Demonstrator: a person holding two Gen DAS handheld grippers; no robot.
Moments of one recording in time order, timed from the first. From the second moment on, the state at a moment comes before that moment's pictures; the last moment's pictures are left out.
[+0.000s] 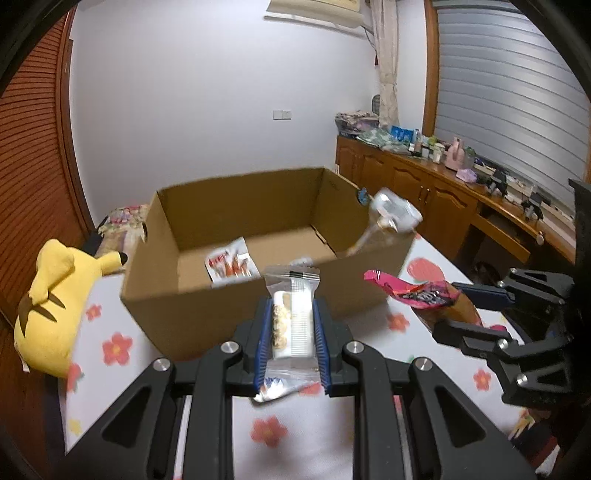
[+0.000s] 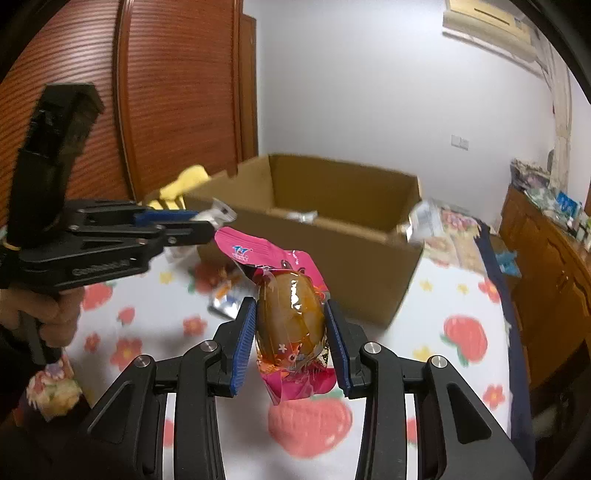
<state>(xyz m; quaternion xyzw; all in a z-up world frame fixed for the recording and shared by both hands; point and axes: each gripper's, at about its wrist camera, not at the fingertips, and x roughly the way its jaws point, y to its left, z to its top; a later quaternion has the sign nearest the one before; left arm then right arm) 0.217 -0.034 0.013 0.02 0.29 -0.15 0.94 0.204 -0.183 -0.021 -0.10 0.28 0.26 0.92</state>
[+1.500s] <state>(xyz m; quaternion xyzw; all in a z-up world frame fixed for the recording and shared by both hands) 0.287 -0.002 0.004 0.01 0.30 -0.14 0.94 0.348 -0.132 -0.018 -0.11 0.29 0.25 0.92</state>
